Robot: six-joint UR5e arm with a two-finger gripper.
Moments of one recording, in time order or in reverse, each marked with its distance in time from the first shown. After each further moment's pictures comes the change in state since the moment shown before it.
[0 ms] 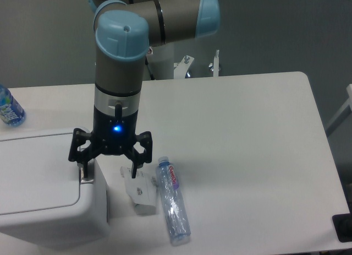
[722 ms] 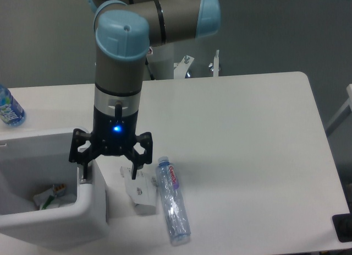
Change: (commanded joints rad) arm 0.014 0.014 0.064 0.034 0.005 0.029
